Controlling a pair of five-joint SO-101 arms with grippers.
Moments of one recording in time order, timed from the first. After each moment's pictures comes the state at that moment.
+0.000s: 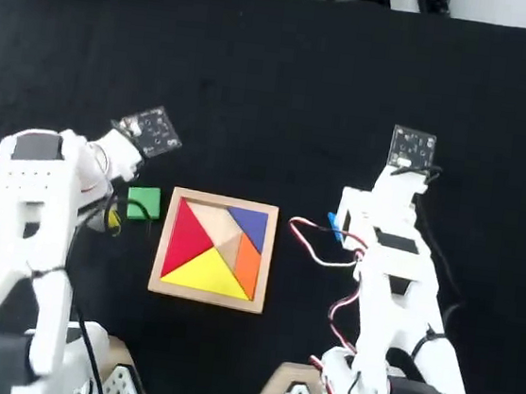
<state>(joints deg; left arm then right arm) -12.8 -20.5 33.1 71.3 -65.7 6.7 -23.8 65.8 17.0 -2.5</state>
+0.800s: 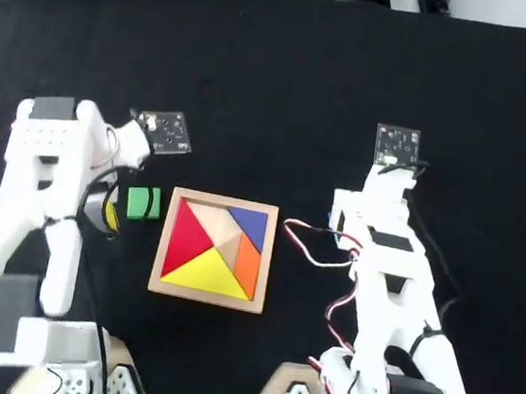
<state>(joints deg) -11.4 -5.4 19.5 77.8 -78.6 4.7 -23.3 65.7 16.9 2.1</state>
